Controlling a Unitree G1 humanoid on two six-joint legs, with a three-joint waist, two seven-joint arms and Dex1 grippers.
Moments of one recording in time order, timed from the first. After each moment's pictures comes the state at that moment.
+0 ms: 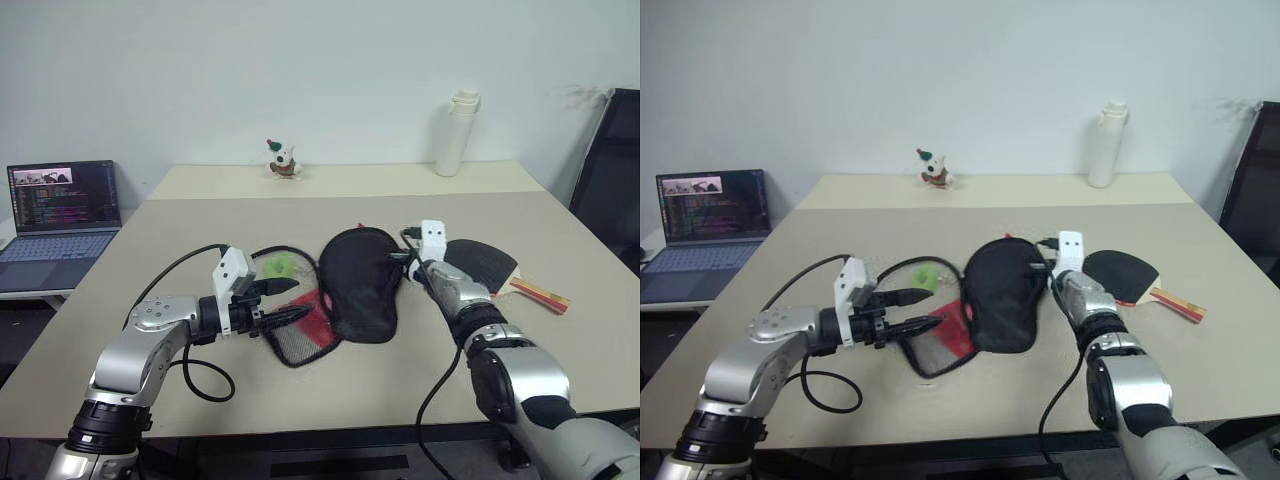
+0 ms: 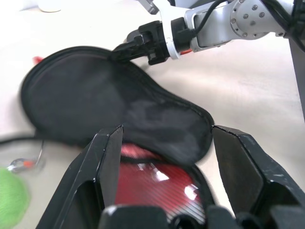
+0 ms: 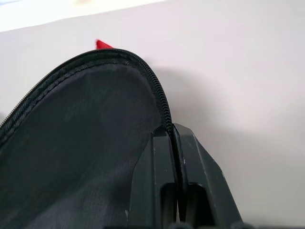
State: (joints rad) left arm -0.40 0.68 0.05 -0.11 -0.47 0.47 -1.04; right arm -1.10 -0.17 -0.22 1.16 0.19 0.18 0.21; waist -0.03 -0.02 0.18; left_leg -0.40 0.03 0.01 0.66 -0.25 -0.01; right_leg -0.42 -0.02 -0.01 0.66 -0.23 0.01
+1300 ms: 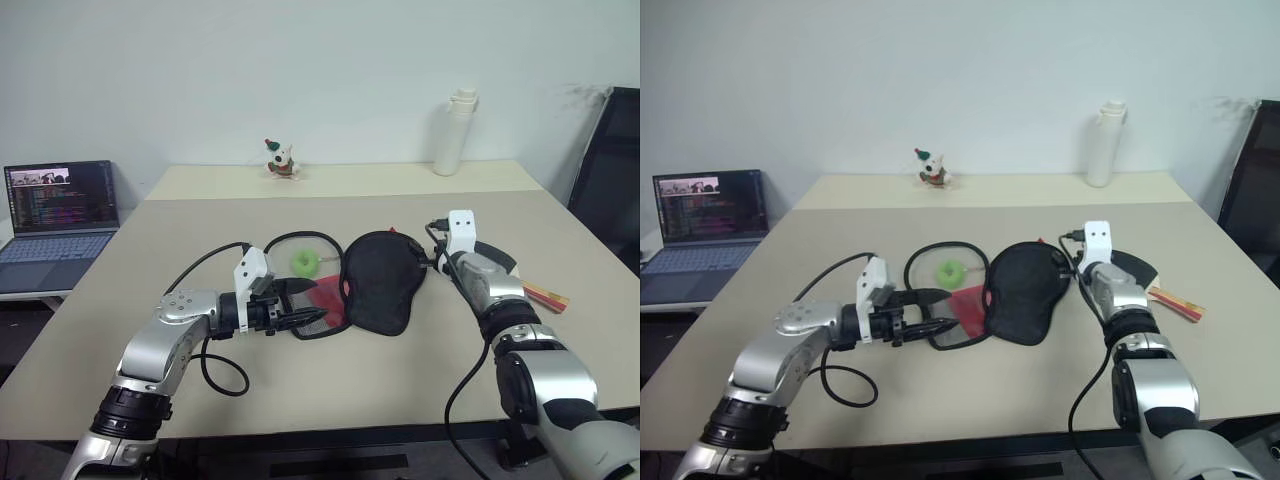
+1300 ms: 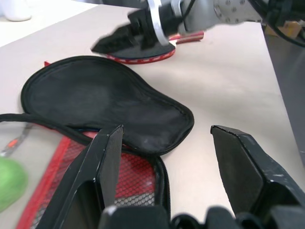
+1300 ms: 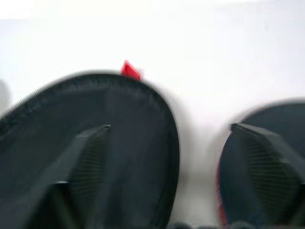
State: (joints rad) left arm -0.47 0.63 -0.04 -0.04 -0.44 0.41 -1.08; right arm -1.06 -0.31 -0.16 0.98 0.14 0.26 0.34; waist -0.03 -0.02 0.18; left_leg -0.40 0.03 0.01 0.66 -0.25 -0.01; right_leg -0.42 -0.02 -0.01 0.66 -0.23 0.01
